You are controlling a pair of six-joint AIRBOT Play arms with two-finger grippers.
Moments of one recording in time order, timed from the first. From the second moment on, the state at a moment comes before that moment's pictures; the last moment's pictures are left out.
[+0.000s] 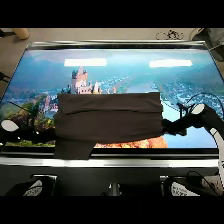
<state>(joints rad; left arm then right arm) 0.23 -1.00 0.64 1.10 -1.15 -1.43 -0.22 -1.33 0.89 -1.17 1.19 1.47</state>
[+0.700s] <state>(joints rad) 0.15 -1.68 1.35 0.99 -1.03 -1.52 -0.09 -1.80 1.52 -1.20 1.02 1.67</state>
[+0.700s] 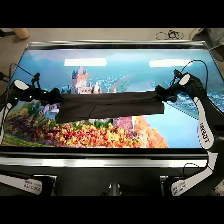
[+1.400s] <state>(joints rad) 0.02 -1.57 1.42 0.96 -1.13 -1.45 -0.18 -1.93 1.59 -0.98 1.21 1.58</state>
